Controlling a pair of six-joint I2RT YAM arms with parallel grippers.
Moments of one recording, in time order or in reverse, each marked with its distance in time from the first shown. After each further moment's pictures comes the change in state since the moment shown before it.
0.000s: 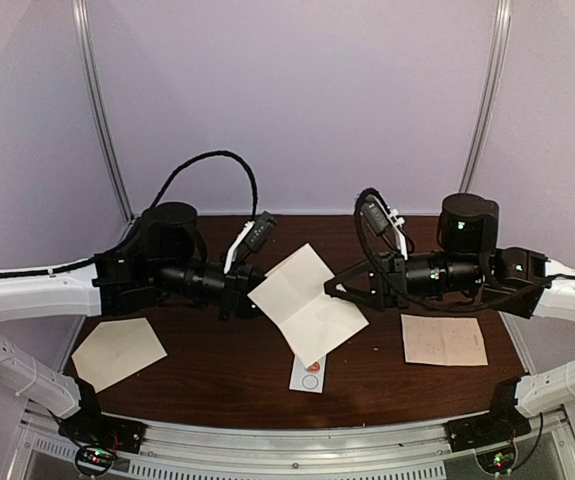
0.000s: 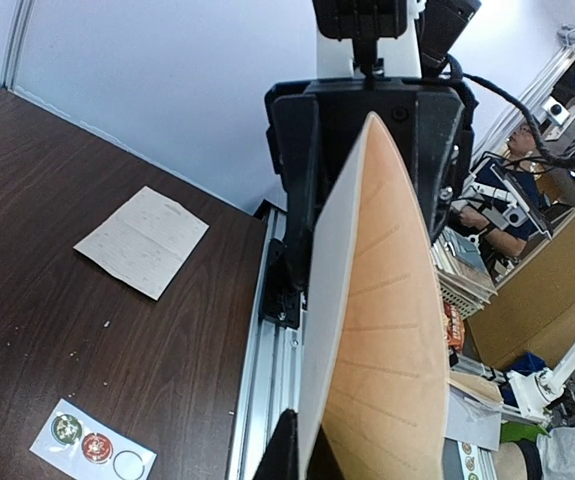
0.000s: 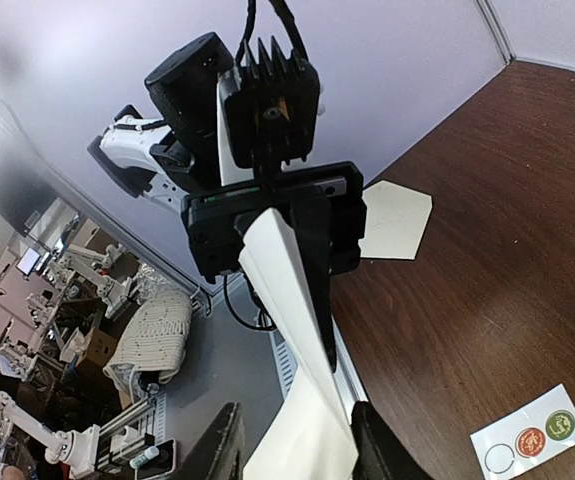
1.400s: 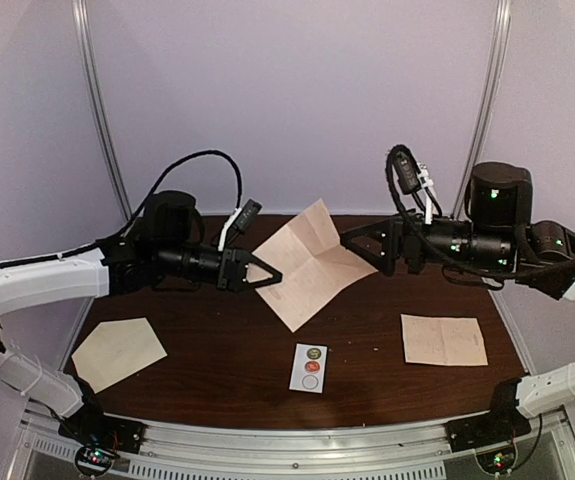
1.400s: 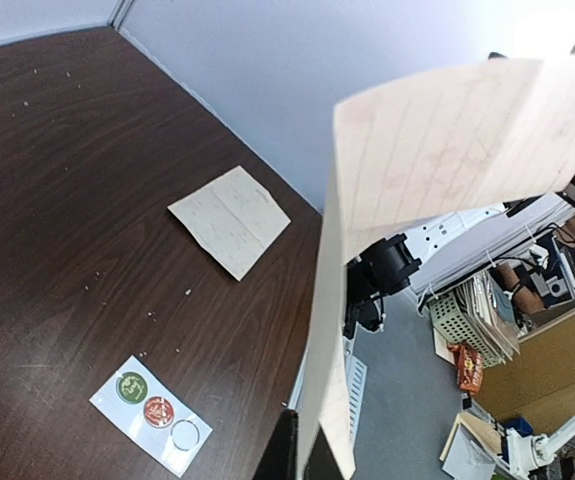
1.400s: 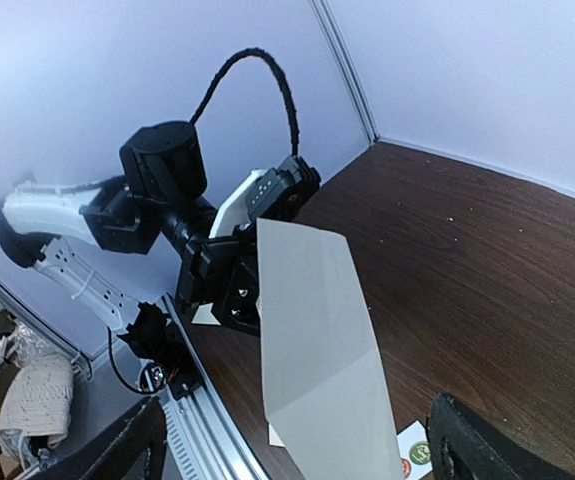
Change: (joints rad) left arm 0.185 0.087 0.060 -0.125 0.019 -0.088; right arm 0.027 -0.013 0.219 -0.276 0.419 -0.174
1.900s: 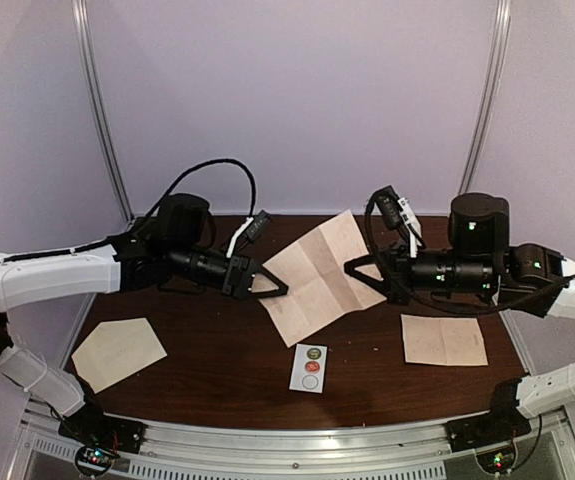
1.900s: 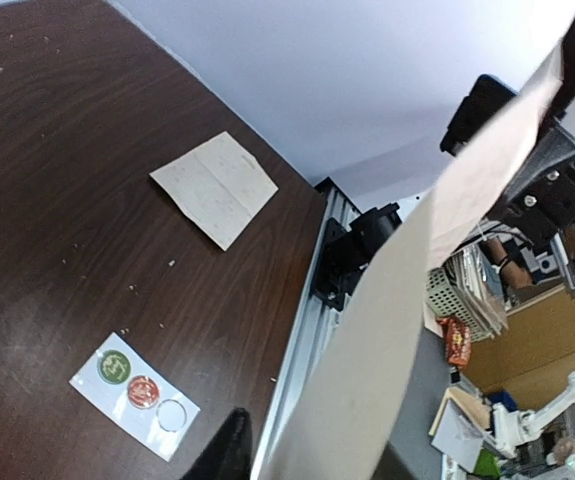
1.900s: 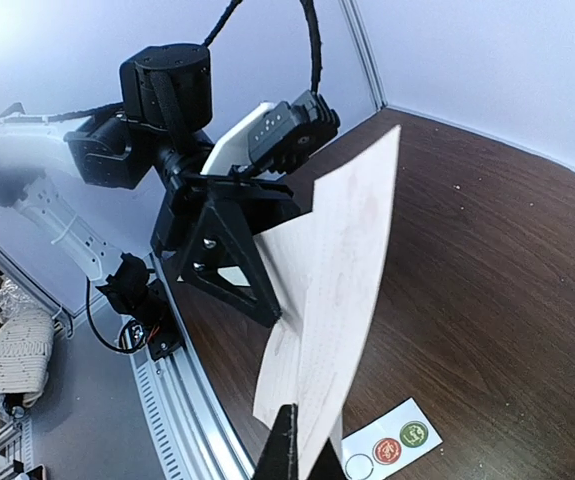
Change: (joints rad) left arm 0.000 0.040 0.018 -0.042 0.071 0.037; right arm 0.012 -0.032 -0.194 0.117 -0.045 -0.046
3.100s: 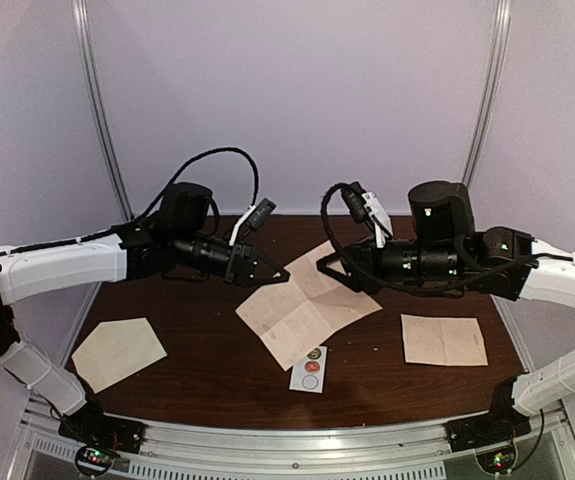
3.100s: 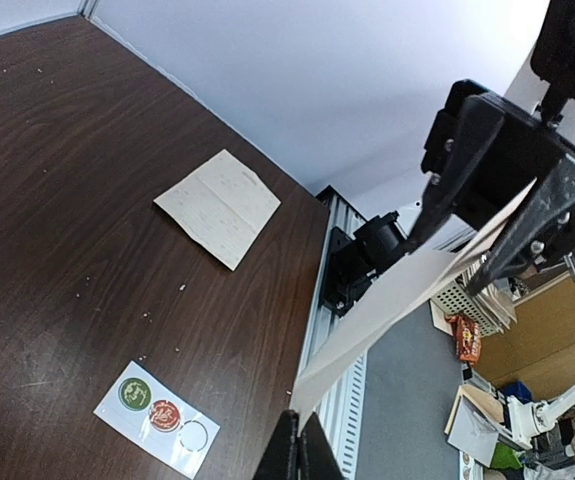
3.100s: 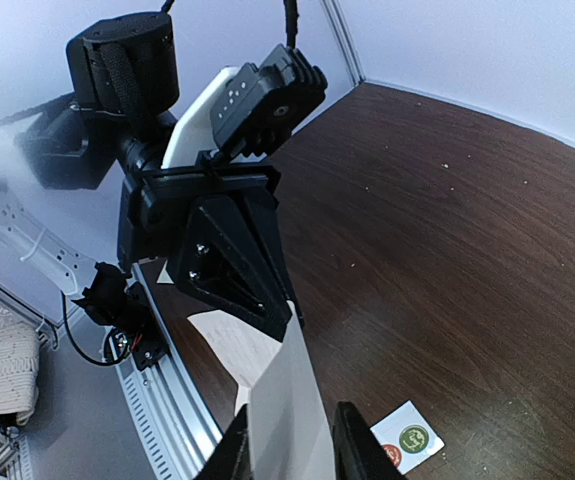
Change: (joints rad) left arm 0.032 0.047 0.074 -0.022 0.040 0.074; right arm -0.001 0.191 0.147 -0.043 0.030 0.039
